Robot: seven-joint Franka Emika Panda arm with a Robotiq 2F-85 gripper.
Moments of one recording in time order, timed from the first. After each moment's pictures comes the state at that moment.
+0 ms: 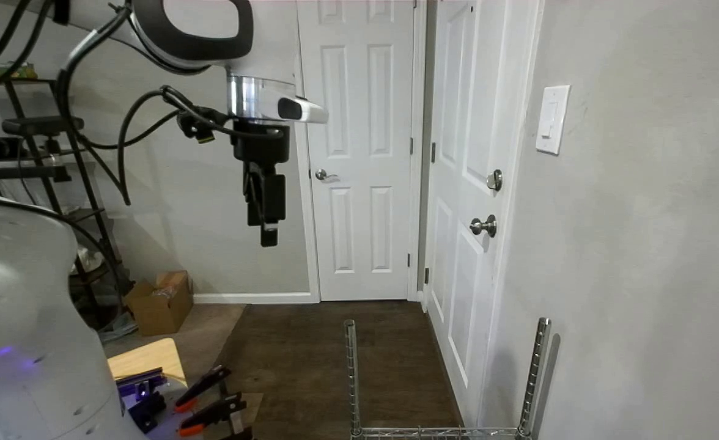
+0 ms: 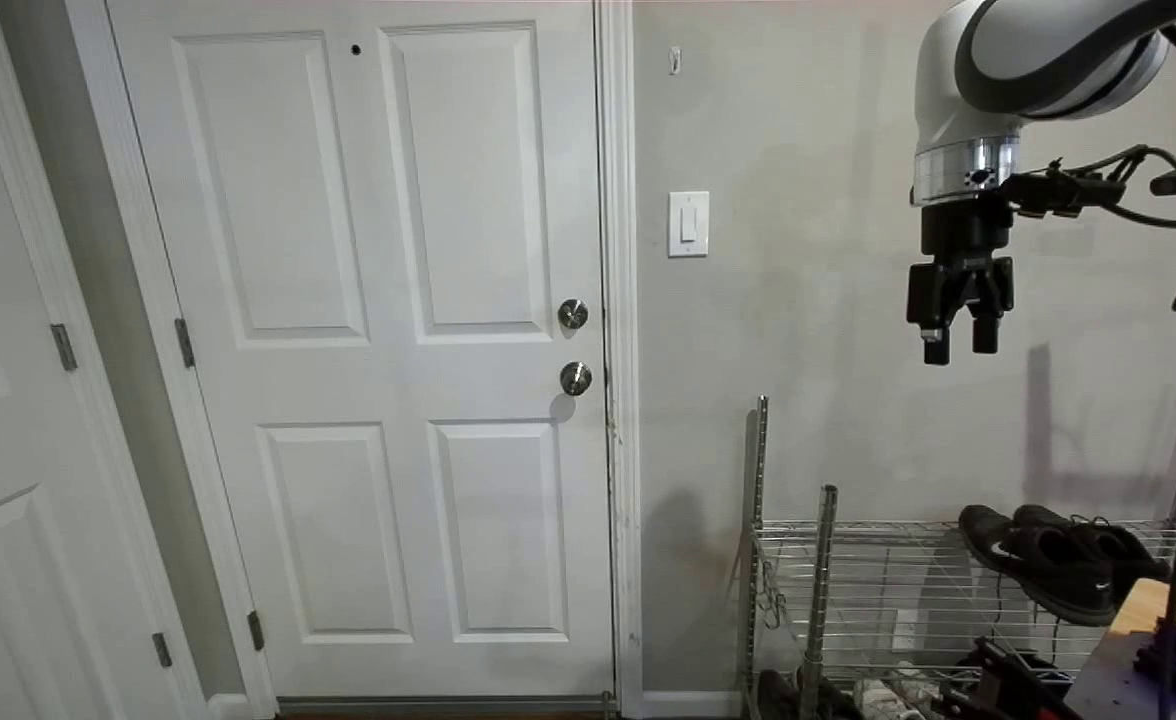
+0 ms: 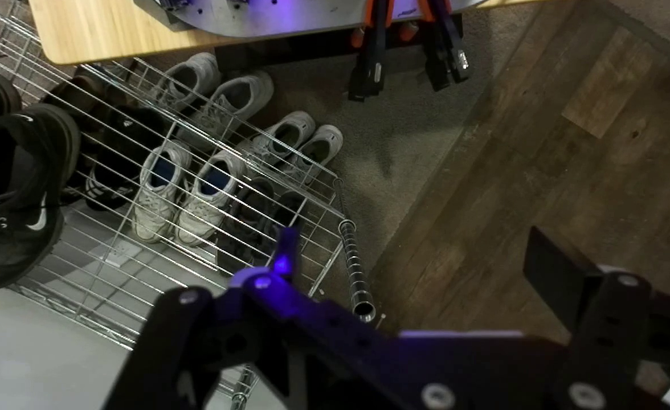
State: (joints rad) arm -0.05 -0.81 -0.04 -2.66 -0.01 1.73 0.08
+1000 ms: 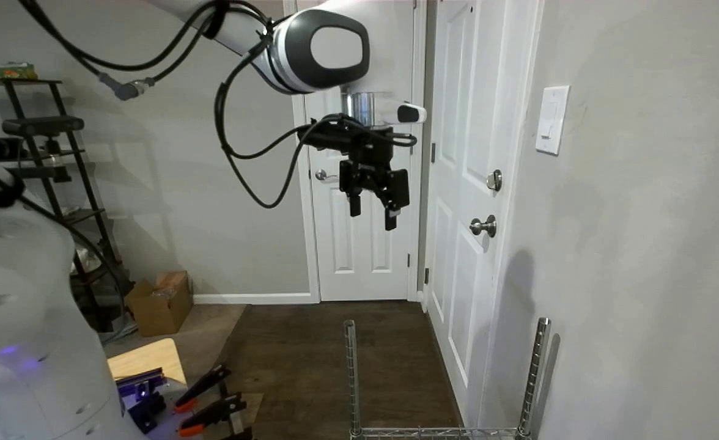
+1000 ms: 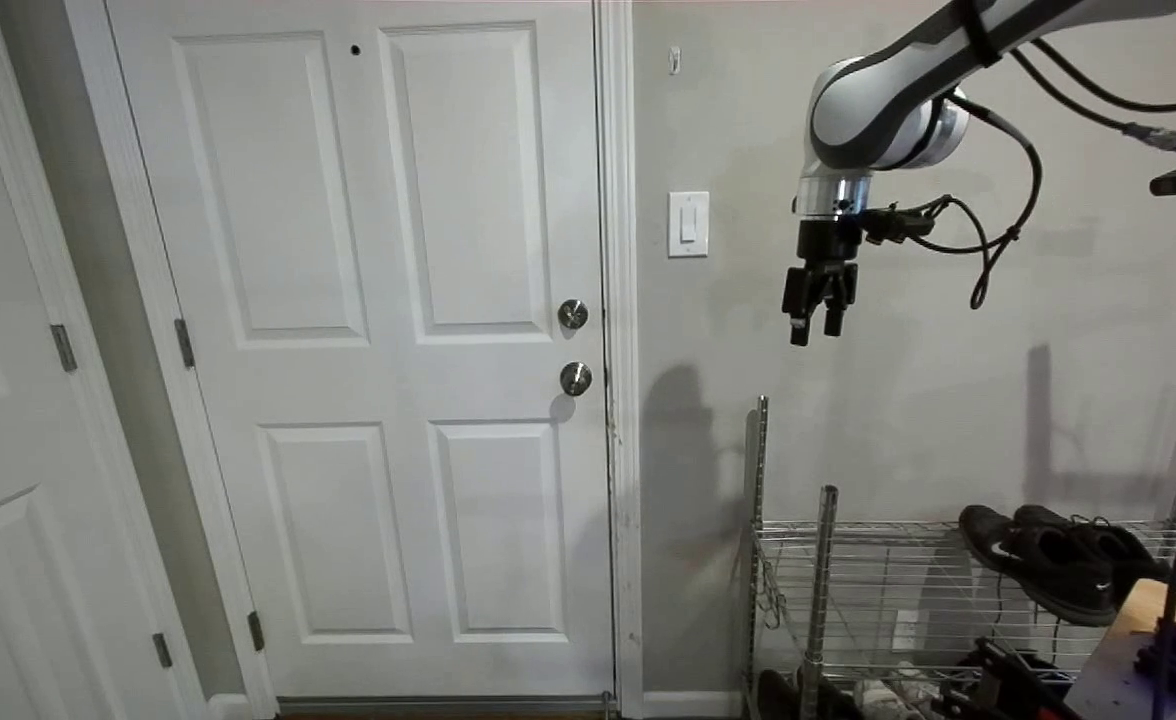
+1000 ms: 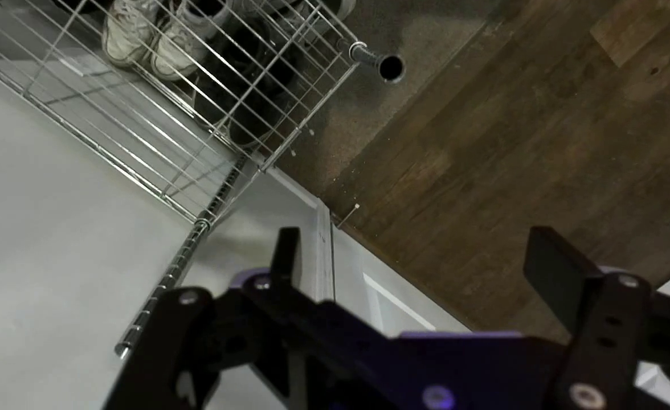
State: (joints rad) arm -0.01 -0.27 -0.11 -2.31 -0.01 2.08 -0.17
